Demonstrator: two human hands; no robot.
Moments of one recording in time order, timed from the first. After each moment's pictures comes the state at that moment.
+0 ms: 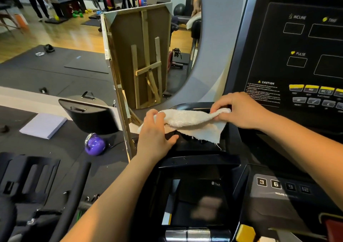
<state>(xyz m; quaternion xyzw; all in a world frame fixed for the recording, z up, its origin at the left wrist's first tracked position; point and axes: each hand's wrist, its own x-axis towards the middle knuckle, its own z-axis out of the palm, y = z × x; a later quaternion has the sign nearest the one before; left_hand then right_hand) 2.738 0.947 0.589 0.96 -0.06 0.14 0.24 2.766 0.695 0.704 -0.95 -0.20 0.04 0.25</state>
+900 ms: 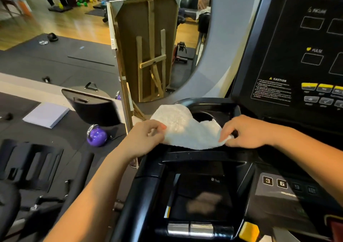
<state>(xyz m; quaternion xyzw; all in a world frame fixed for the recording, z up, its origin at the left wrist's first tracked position) 2.721 1.002 0.608 0.89 -0.11 -0.06 0.43 2.759 0.679 0.658 -0.94 -0.24 0.24 0.11</state>
